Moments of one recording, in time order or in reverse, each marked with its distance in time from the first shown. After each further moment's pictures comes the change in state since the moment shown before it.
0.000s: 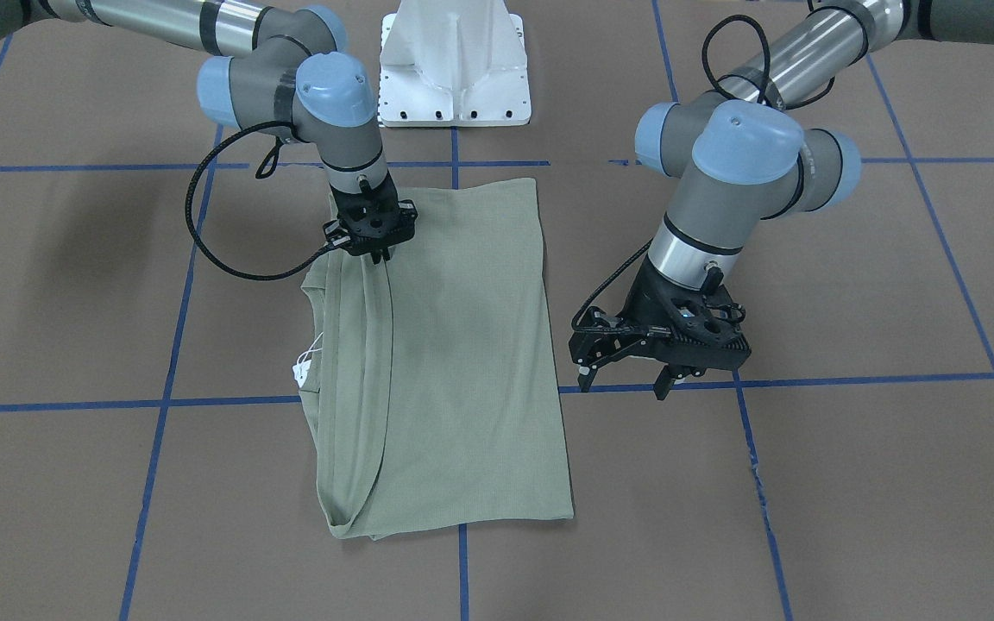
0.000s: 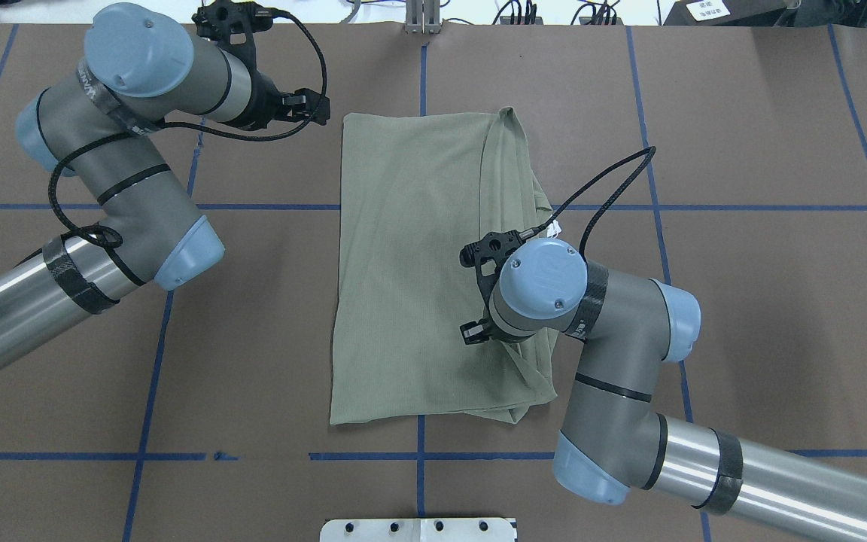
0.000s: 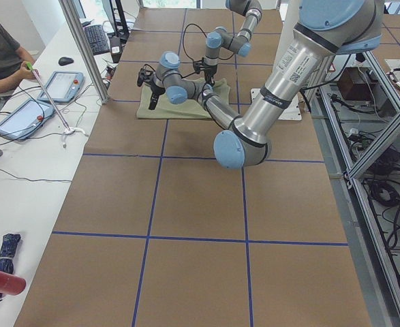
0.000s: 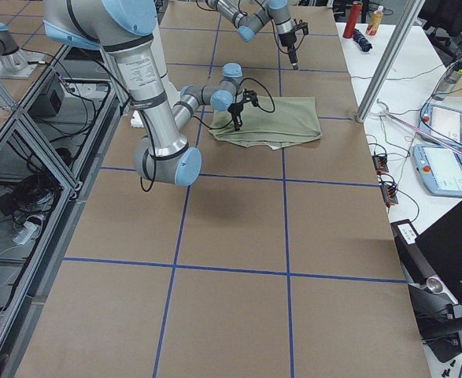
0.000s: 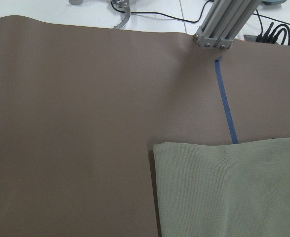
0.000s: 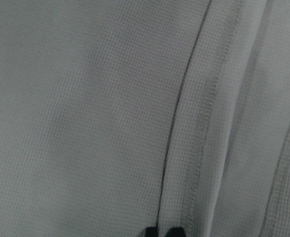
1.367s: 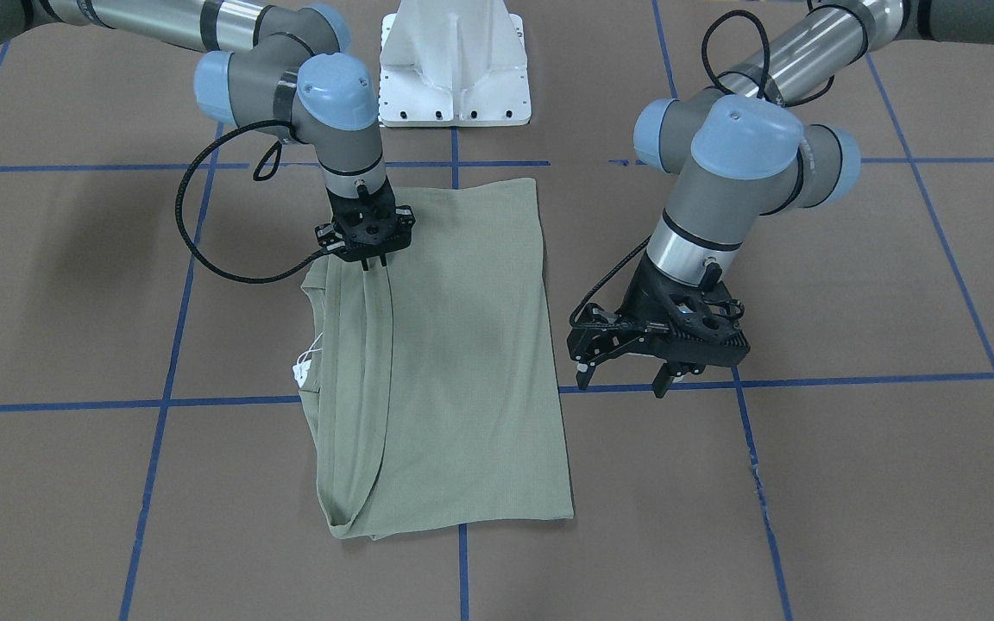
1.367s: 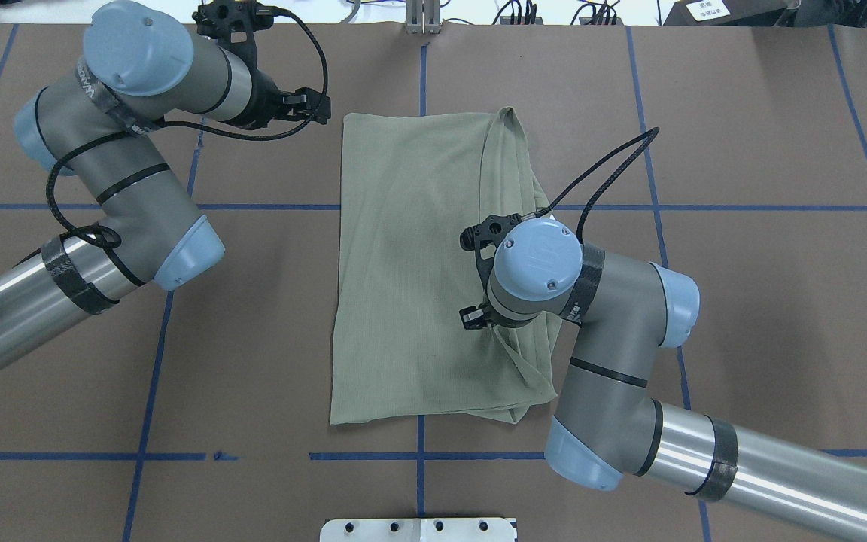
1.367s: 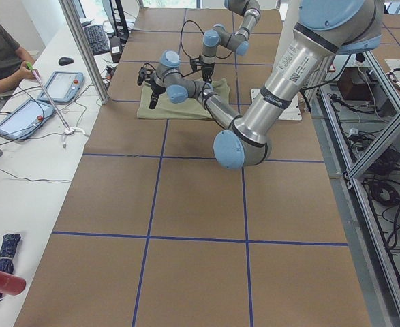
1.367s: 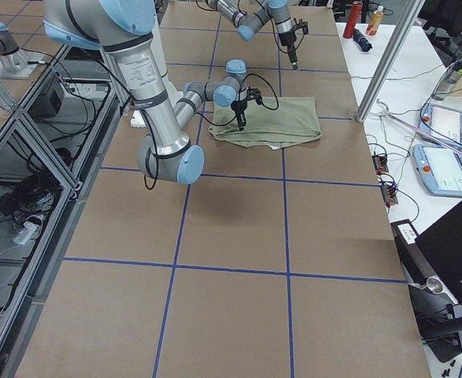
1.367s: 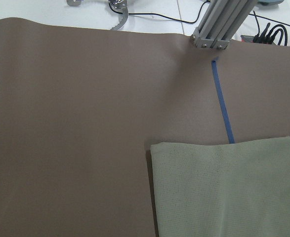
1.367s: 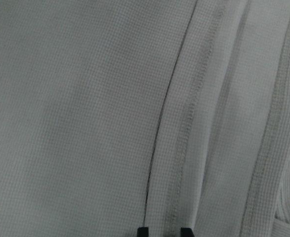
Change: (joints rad) left arm 0.000 -0.001 -0.011 0.009 0.000 0.005; right arm 0.022 0.029 0.001 -0.052 -0.004 0.001
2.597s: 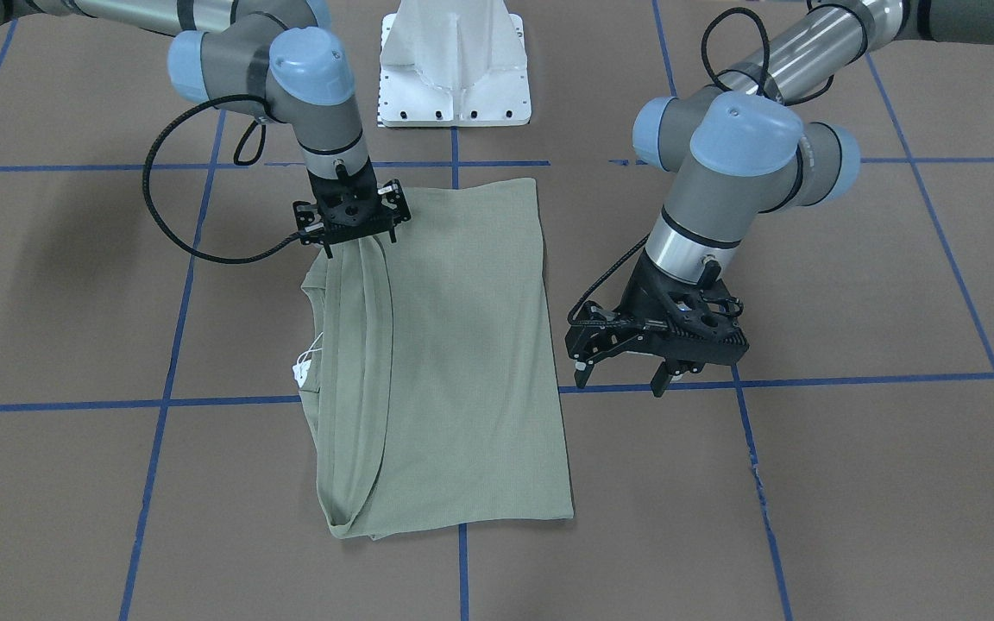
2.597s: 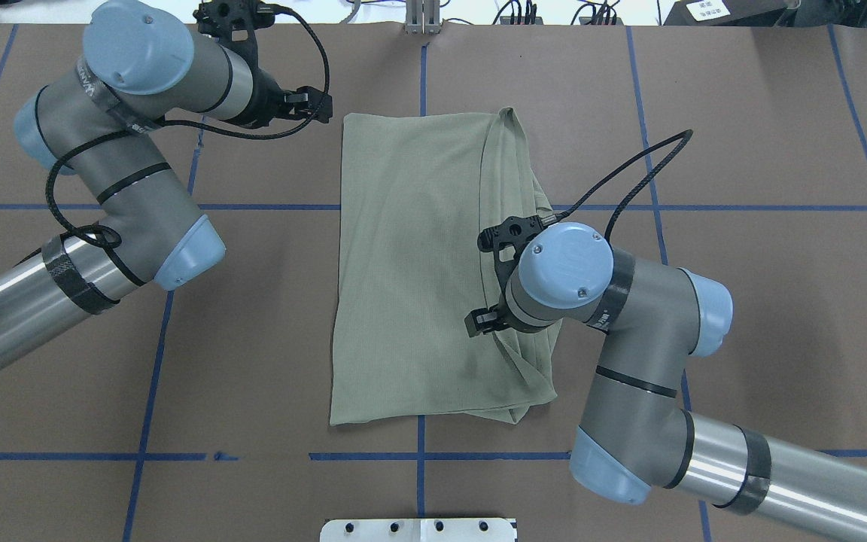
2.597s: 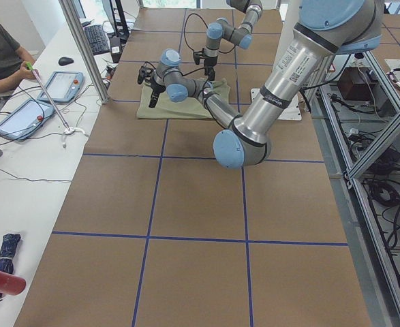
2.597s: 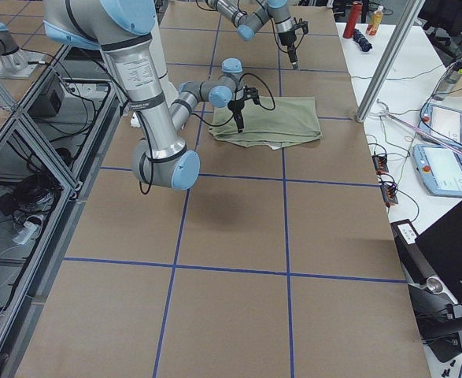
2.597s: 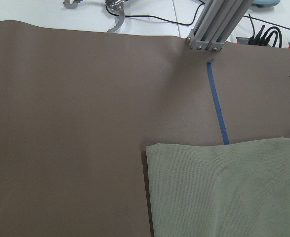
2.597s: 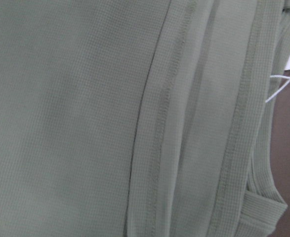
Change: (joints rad) left arm 0.000 -0.002 -0.003 0.004 0.000 0.000; right arm 0.003 -0.036 0.066 -0.021 -0.003 0.030
